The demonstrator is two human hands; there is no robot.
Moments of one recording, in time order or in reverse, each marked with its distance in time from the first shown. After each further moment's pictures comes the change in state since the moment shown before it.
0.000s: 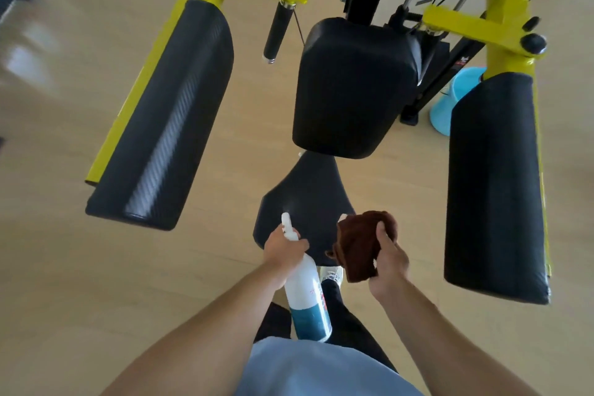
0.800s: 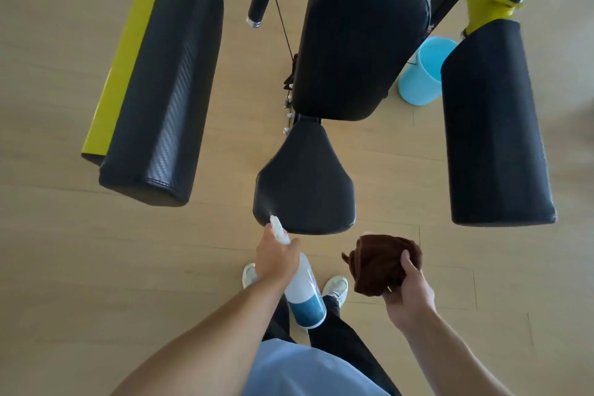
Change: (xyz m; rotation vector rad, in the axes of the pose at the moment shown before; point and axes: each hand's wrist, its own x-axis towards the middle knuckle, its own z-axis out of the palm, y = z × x) left_hand -0.002 -0.087 -0.025 0.130 0.061 0.086; right_hand -0.047 0.090 -0.079 0.200 0.177 0.024
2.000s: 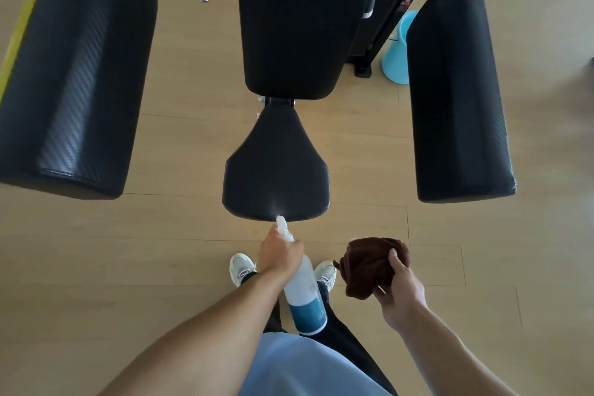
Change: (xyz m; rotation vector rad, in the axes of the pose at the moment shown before) left_hand -0.025 0.007 0.070 0.237 -0.102 0.017; right_hand 0.031 -0.014 -0.056 -0.106 0.042 0.045
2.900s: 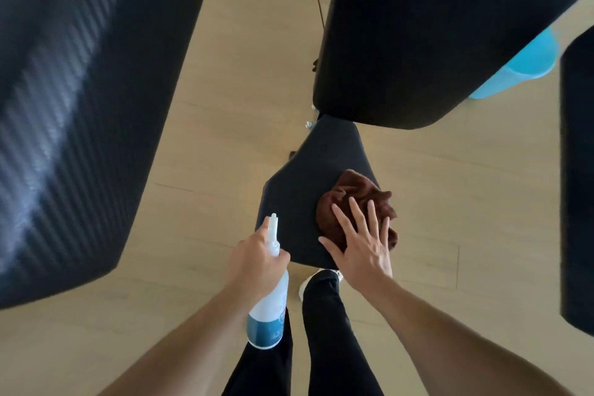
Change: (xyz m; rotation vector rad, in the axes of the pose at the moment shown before) left_hand 0.107 -0.021 -0.091 0.251 0.148 0.094; right_hand 0.129 0.038 0.201 -1.770 -0.333 -1.221
